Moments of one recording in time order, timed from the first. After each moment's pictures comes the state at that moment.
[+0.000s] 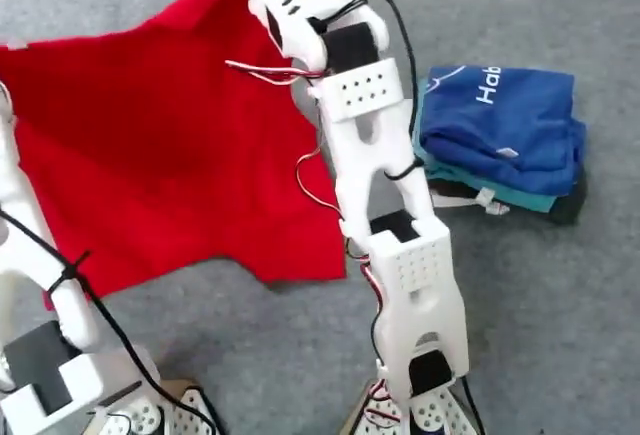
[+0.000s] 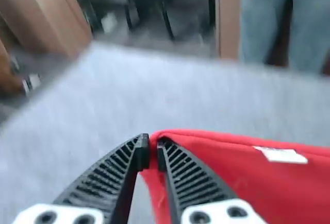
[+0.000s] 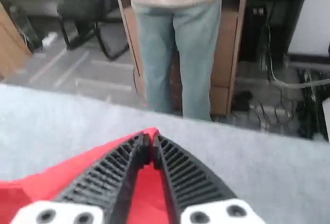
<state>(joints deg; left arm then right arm) -36.7 -10.9 18.4 23.3 -13.1 -21.2 39.3 -72.5 64.2 -7.9</state>
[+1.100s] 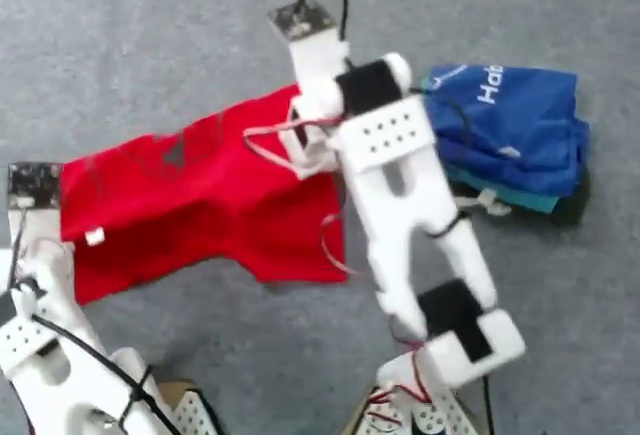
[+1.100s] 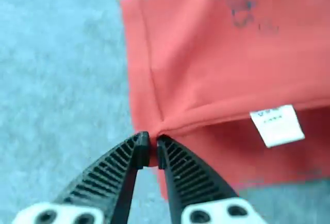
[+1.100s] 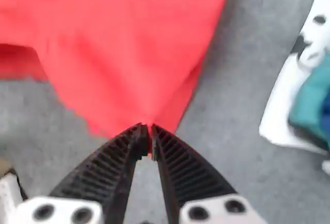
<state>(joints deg) -45.4 -54.5 72.9 43.5 -39.5 -24.7 0.8 -14.6 100.7 -0.5</state>
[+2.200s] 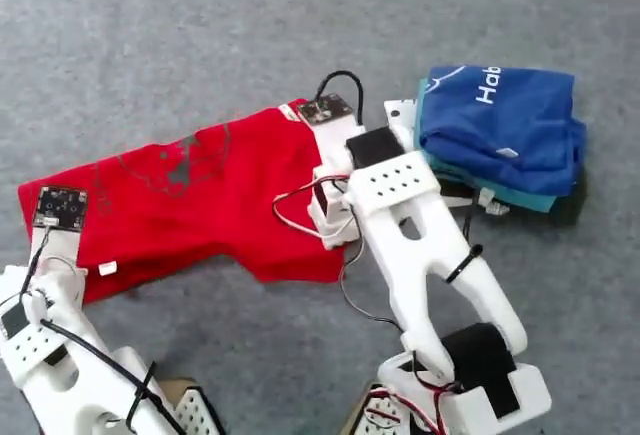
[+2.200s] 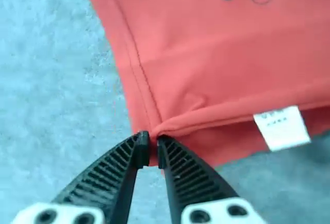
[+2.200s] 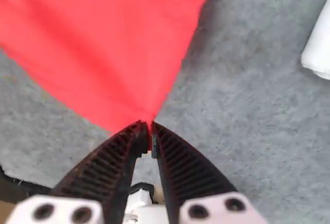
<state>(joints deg) -49.6 -55.7 75.4 43.7 -51.7 -21.9 -11.0 23.4 88.3 -0.5</state>
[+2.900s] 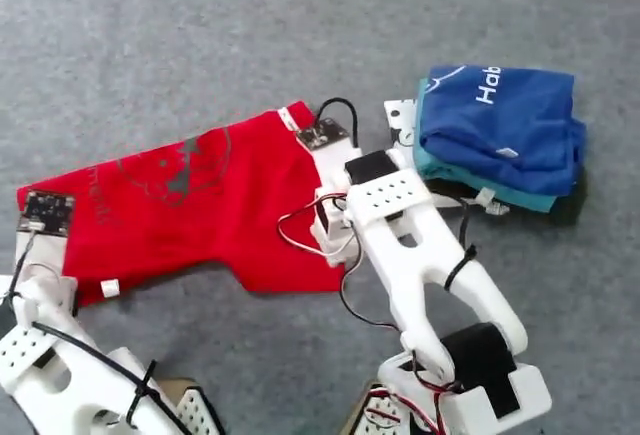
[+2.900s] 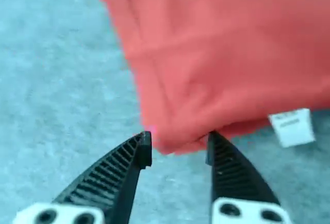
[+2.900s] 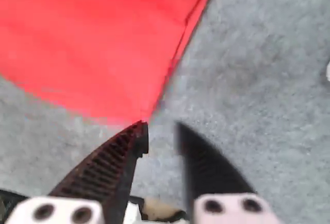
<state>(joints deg) -53.7 -55.9 71.6 51.1 -53.7 -21.8 -11.0 34.1 79.7 3.9</state>
